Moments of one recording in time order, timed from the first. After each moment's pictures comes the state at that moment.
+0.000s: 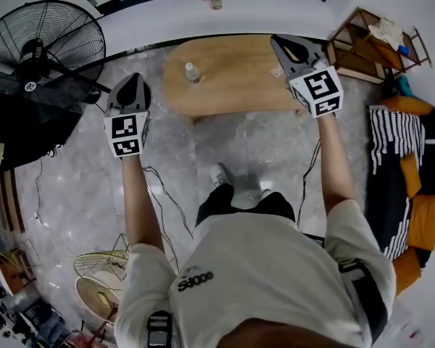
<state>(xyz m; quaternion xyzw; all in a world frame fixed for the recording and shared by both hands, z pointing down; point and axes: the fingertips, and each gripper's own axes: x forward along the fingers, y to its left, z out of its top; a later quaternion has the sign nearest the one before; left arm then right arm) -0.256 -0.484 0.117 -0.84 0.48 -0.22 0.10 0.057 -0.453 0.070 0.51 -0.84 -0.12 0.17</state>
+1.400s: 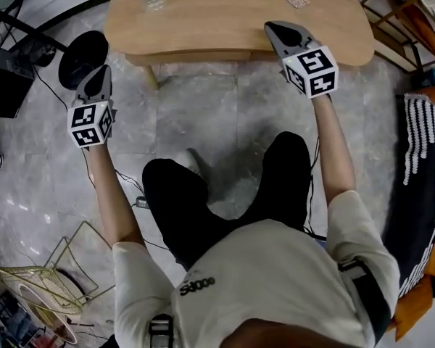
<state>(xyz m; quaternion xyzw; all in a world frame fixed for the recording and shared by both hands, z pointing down) -0.281 -0.435 0.665 -0.83 0.51 -0.20 0.05 0.096 -0.429 0.633 0.48 -0.85 -0.07 0.18</state>
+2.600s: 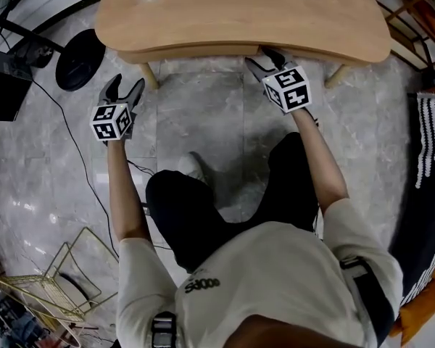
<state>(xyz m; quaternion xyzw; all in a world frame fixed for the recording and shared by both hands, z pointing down) -0.264 -0.462 0.836 -0.86 0.46 -0.20 -0.06 0.073 -0.432 0.818 0.49 -0.85 0.05 0.21</state>
